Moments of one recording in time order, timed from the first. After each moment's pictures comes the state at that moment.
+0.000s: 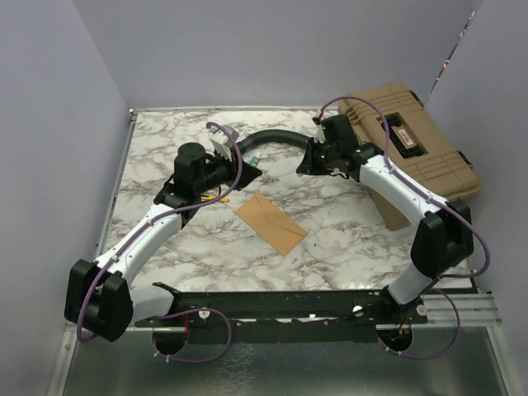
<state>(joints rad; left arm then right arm) -0.41 1.19 0.87 0.16 0.46 -0.32 0.48 1.68 1.37 -0.51 -0.07 0.37</state>
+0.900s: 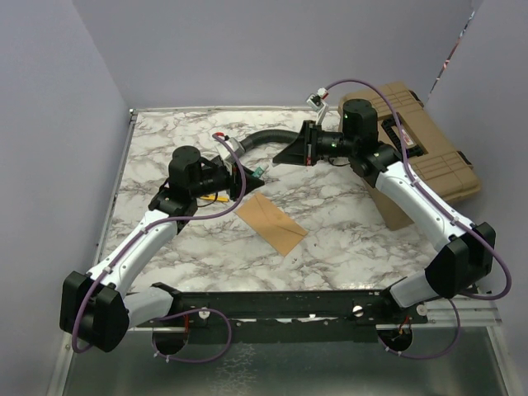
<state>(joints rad) -0.41 1.15 0.85 0.11 0.74 -0.05 0.48 1.48 1.38 -0.18 -0.82 0.55</state>
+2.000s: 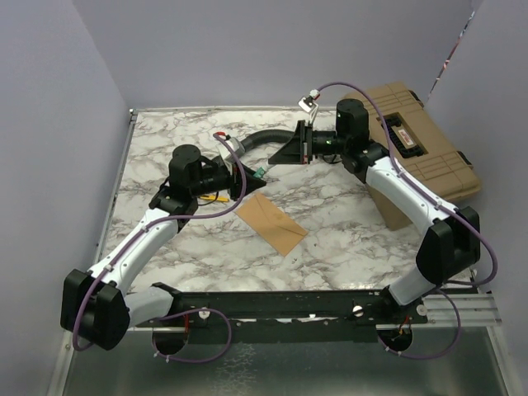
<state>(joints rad) -0.41 1.15 0.86 0.15 0.79 -0.06 0.47 1.57 1.34 0.02 -0.97 0.72</state>
